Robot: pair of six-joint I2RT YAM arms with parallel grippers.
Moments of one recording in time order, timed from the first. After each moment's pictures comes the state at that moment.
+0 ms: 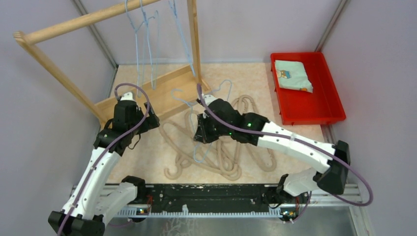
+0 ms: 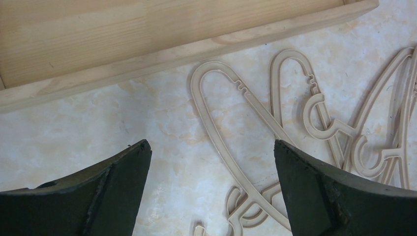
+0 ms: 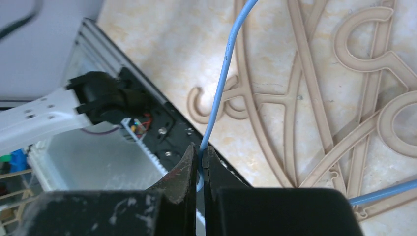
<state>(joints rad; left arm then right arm) -0.26 0.86 0.90 -0.70 -0.22 -0.48 1.07 1.39 1.29 -0.58 -0.03 0.60</state>
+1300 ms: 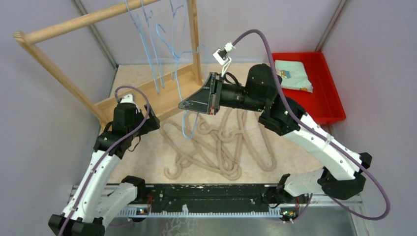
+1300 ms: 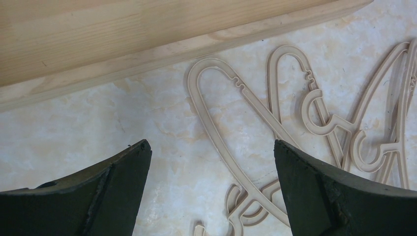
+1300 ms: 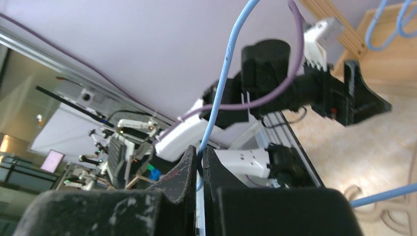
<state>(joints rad) -0.26 0.82 0.85 -0.68 -0.20 -0.47 1.00 1.24 1.63 -0.35 -0.38 0.85</state>
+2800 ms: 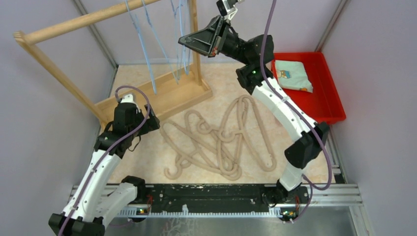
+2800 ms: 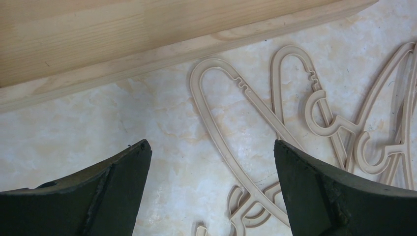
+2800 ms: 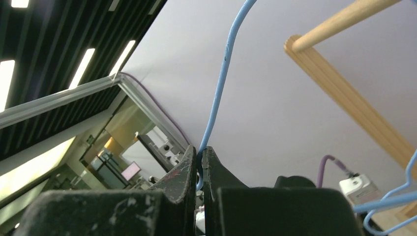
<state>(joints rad) -0.26 0.82 0.85 -0.68 -0.20 -0.46 0.64 1.68 1.84 0.61 -0.74 1.46</state>
